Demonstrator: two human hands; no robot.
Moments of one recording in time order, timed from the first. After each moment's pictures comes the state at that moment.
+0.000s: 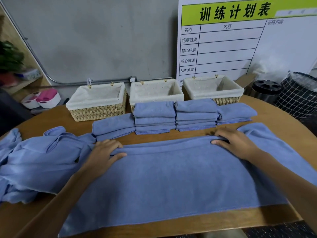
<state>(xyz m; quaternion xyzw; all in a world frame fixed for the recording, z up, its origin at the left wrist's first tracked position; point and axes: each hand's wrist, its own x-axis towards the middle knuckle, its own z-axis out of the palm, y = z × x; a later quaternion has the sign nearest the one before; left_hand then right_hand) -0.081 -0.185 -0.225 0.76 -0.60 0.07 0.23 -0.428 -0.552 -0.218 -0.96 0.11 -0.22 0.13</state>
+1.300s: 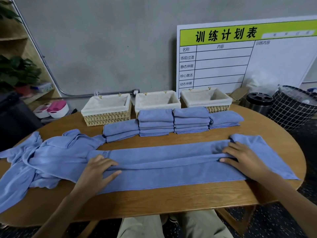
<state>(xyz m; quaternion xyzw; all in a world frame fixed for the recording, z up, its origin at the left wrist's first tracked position) -0.136 -0.104 -0.218 0.74 -0.60 0.17 0.25 -0.504 -0.507 -0.222 -0.95 0.10 -0.29 0.02</state>
